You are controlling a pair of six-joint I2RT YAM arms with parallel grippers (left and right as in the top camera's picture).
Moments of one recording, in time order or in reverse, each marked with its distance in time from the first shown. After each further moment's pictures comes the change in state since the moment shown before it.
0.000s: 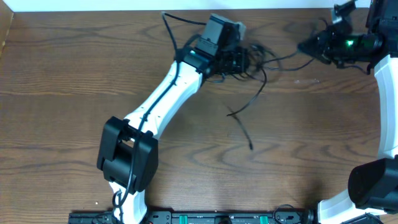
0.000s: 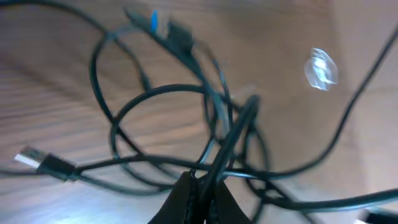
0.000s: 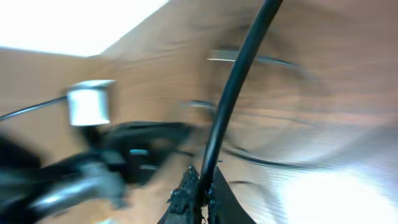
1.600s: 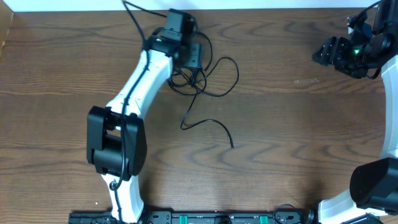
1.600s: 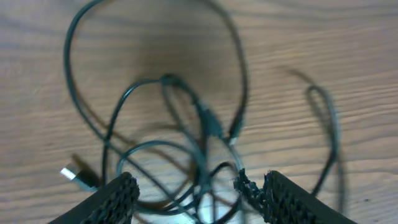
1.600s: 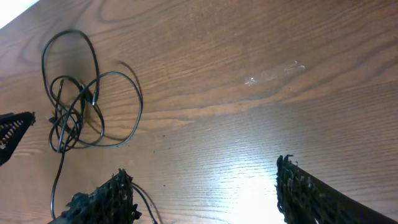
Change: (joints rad) left arm 0.219 0.055 0.000 -0.142 -0.328 0.335; right arm -0.042 0.000 0.000 -0.097 0.320 -0.129
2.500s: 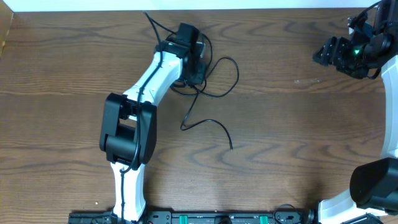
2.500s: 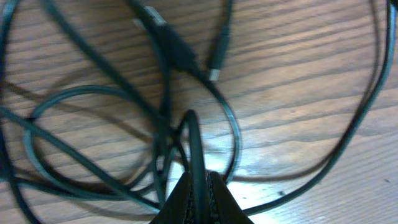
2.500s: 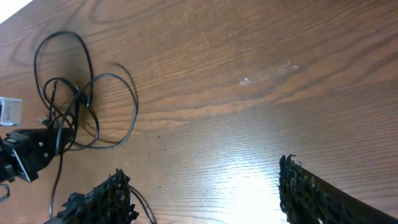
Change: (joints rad) left arm -0.048 0.123 0.000 -0.114 0.055 0.089; right arm 0.000 0.000 0.000 -0.001 0.020 0.000
